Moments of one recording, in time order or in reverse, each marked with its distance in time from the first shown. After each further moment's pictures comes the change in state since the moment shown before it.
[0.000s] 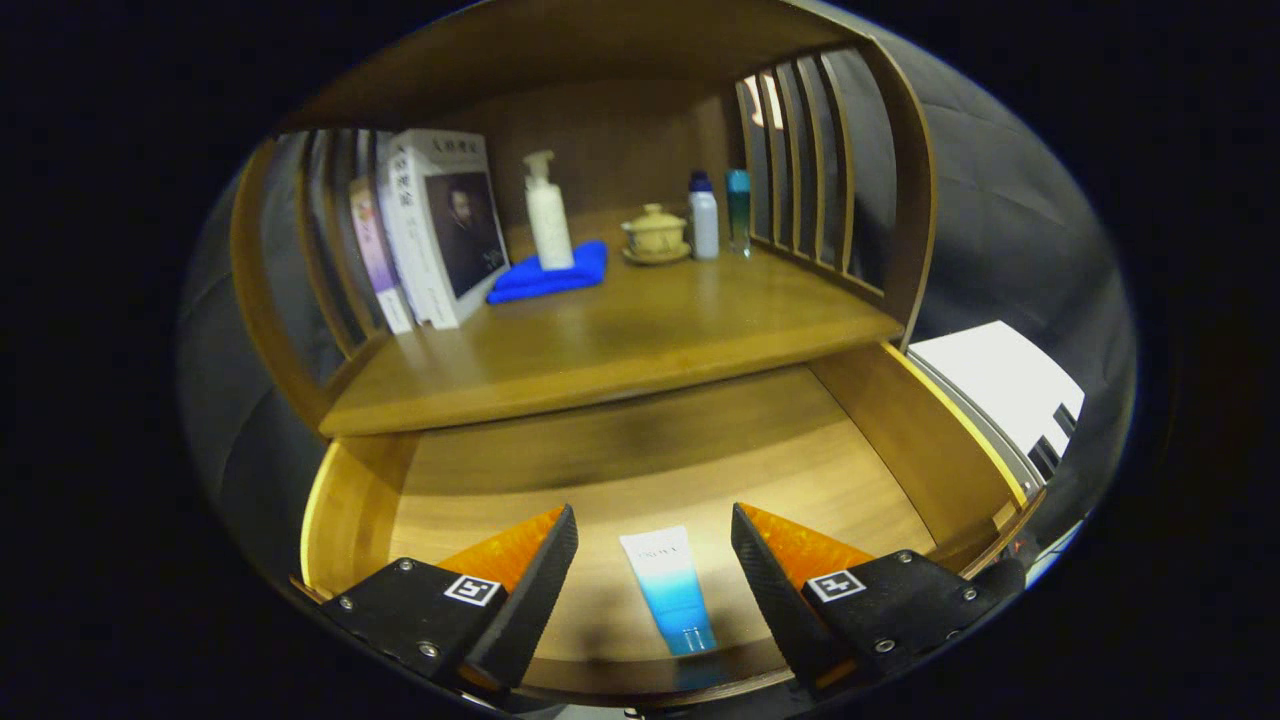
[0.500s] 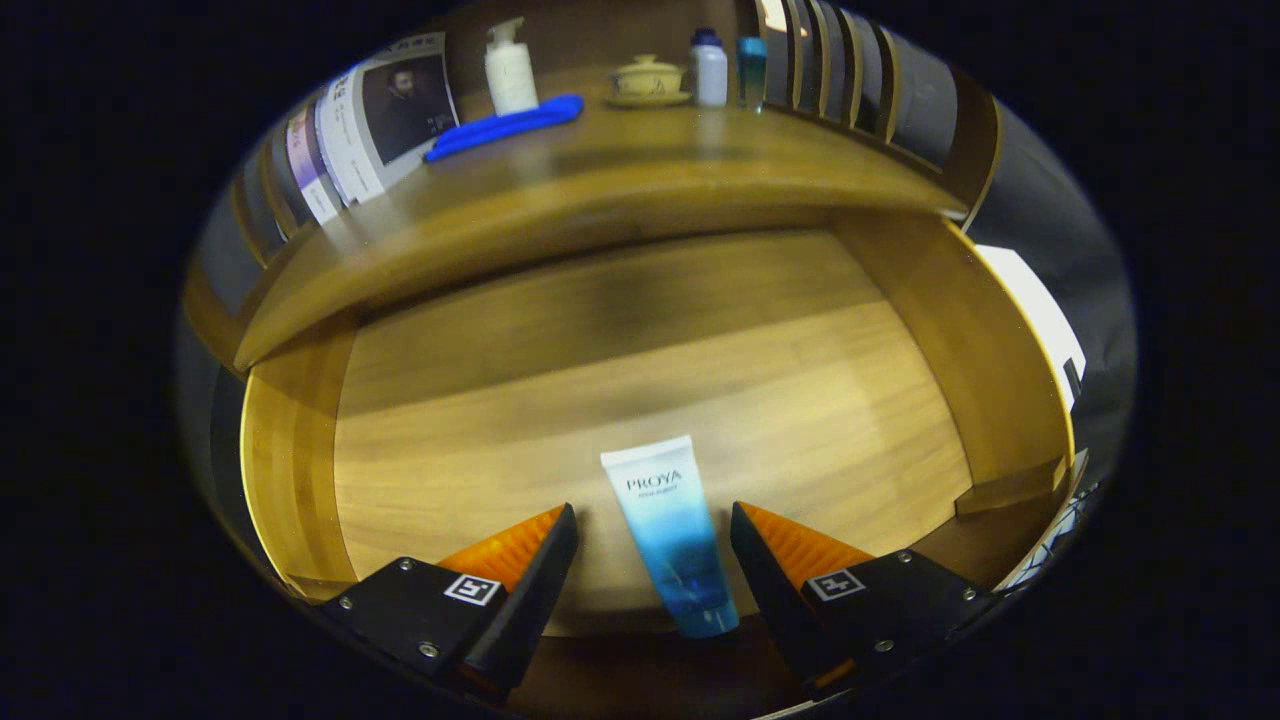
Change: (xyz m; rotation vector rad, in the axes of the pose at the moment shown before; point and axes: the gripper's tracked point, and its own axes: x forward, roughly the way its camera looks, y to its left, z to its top) arm 0.036 0.011 -0.079 0.007 0.389 -0.026
